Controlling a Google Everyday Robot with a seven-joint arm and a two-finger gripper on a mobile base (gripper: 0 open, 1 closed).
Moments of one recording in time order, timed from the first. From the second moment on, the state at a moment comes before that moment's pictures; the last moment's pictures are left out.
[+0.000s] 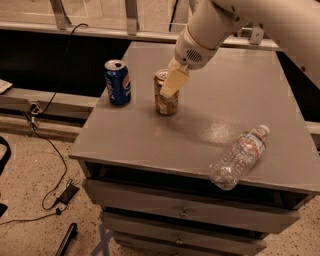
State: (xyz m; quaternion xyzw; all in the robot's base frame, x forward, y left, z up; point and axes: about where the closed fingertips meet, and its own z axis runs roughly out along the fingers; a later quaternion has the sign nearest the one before) arm 0.613 -0.047 0.914 -0.60 0.76 0.09 0.24
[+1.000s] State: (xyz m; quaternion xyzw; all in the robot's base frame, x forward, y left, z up) arm 0.584 -0.085 0.990 -0.58 0.72 0.13 0.36
